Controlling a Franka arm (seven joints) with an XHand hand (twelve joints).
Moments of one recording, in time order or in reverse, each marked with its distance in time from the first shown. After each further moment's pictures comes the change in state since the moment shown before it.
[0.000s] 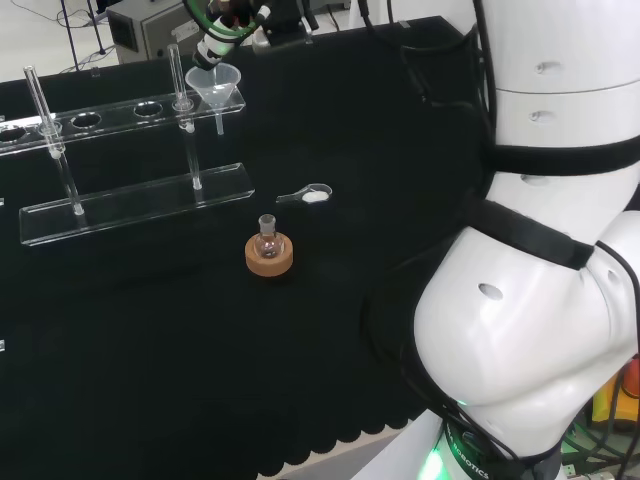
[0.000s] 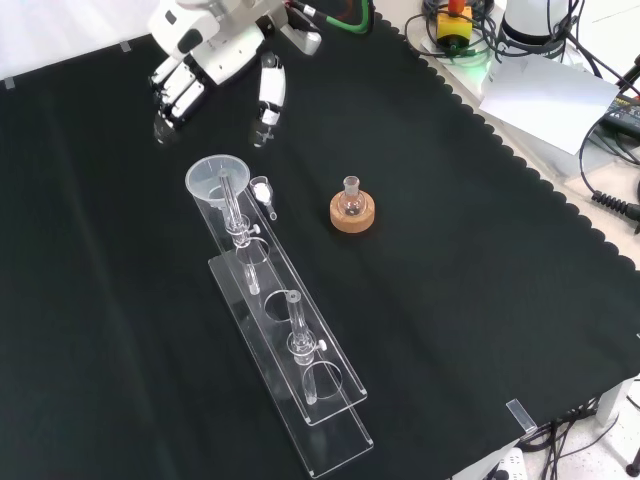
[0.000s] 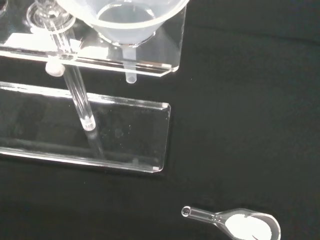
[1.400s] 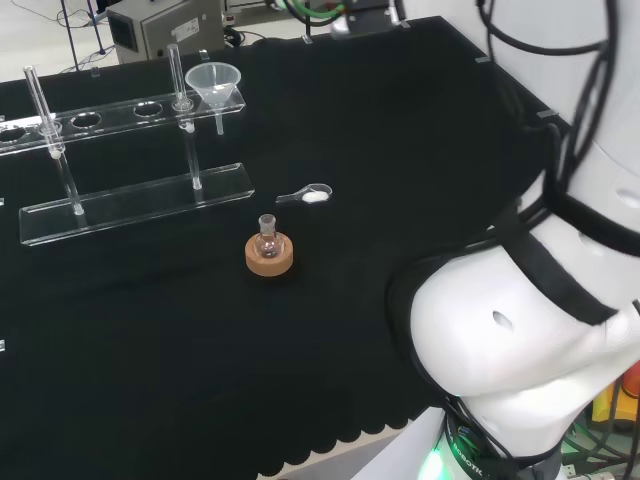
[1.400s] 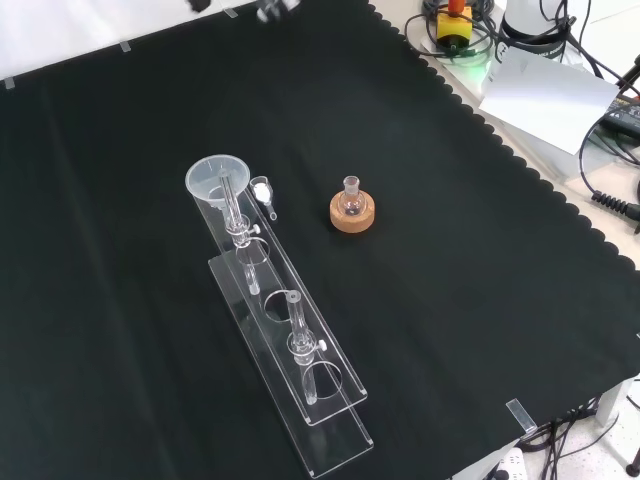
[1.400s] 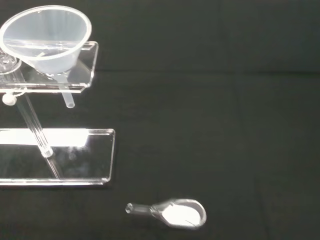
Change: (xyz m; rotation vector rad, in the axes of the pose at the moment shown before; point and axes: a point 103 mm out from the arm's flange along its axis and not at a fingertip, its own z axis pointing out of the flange) arm -0.074 -0.112 -0.016 -0.189 0.083 0.116
